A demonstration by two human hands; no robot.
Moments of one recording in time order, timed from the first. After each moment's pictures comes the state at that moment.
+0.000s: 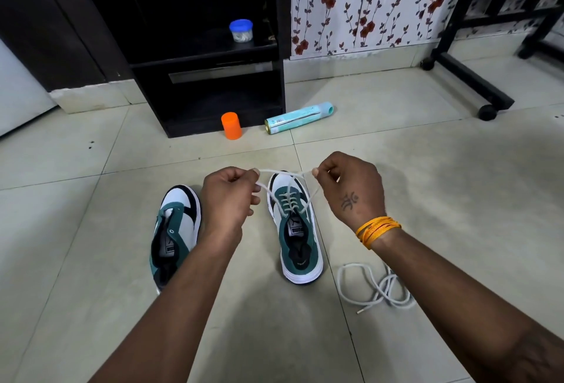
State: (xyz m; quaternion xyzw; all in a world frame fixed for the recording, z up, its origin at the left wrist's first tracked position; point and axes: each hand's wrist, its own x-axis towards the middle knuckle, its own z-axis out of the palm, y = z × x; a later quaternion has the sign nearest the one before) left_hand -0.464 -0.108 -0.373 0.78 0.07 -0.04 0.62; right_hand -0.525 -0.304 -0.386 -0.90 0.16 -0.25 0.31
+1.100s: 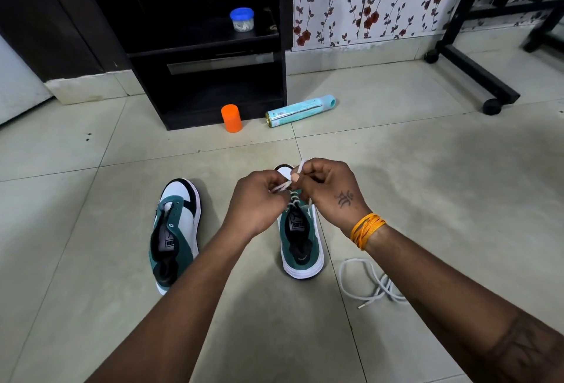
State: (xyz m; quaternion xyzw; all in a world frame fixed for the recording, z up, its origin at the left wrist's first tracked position) left_hand -0.466 -0.124 -0.391 0.88 -0.16 -0.10 0.44; right_hand -0.515 -0.278 -0.396 -0.77 0.10 -0.12 0.62
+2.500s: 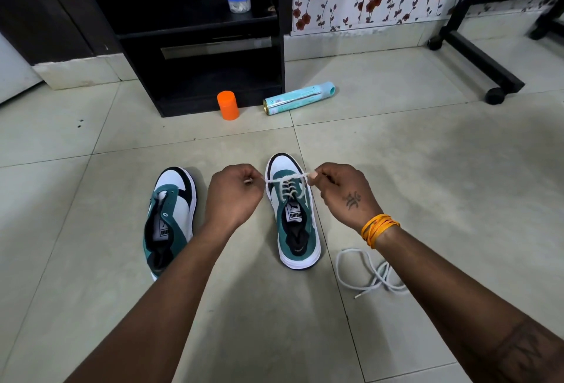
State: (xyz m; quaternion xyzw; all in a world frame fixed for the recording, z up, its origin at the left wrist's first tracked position) left_hand -0.447 -0.100 -0.425 0.91 -0.09 -0.02 0.41; right_hand -0.523 -0.309 -0.433 -0.89 0.13 -0.09 0.42
